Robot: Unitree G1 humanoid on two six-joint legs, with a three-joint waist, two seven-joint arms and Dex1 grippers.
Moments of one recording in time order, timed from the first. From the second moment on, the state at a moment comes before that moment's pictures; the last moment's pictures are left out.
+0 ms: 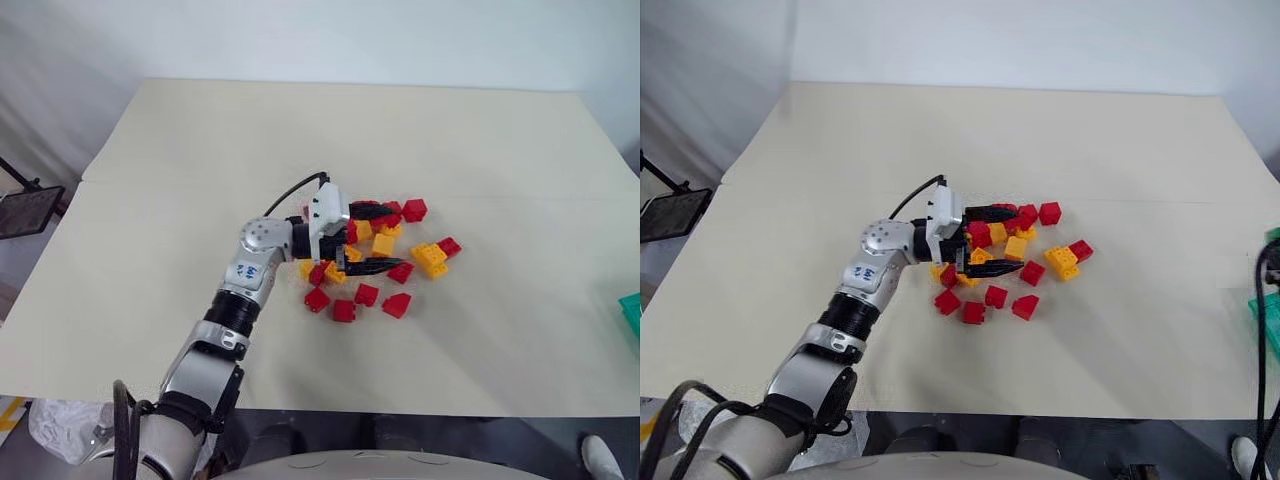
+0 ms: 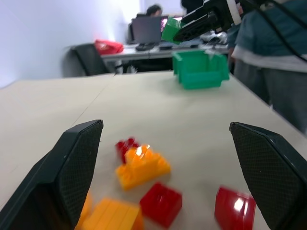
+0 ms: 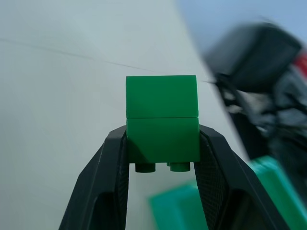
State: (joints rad) left arm -0.89 0.10 -0.15 0.58 -0.26 -0.11 -1.12; right arm -0.08 -0.74 -0.84 -0.55 0.08 1.11 0.44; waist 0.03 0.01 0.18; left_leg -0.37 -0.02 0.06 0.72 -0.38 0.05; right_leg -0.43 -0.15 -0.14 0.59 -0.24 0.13
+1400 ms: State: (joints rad) left arm -0.87 0.13 -0.13 0.51 -0.30 0.08 -1.16; right arm -0.14 -0.75 -0.75 -0.64 0.38 1.15 0.60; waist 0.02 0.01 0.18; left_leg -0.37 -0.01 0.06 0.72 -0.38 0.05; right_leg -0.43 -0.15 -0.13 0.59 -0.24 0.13
